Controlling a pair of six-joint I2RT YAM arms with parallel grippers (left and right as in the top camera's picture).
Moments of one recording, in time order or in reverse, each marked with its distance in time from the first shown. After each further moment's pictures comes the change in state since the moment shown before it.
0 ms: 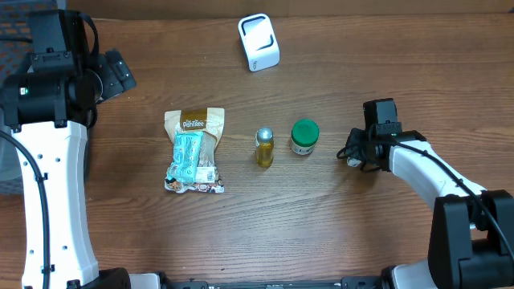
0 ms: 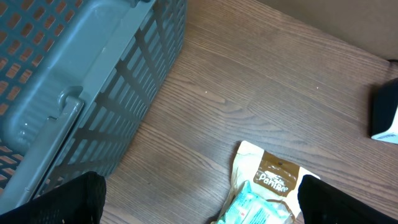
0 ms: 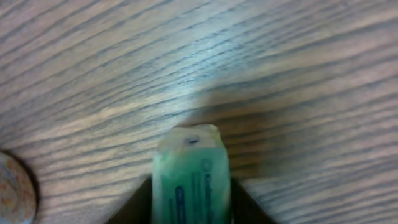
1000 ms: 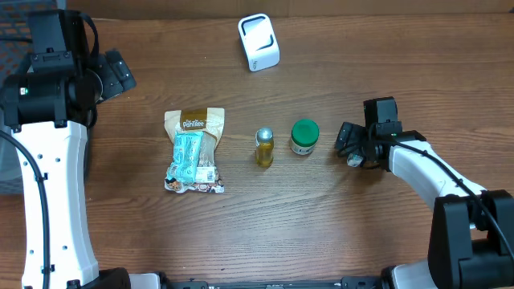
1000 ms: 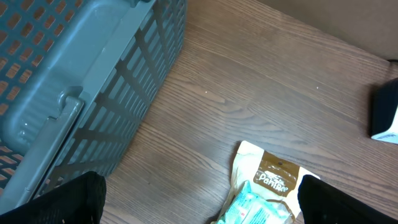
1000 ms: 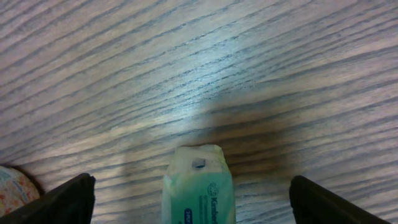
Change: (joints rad) left arm 0.000 0.000 0.000 0.000 0.000 0.000; right arm 0.000 0.000 0.000 0.048 0.014 0.000
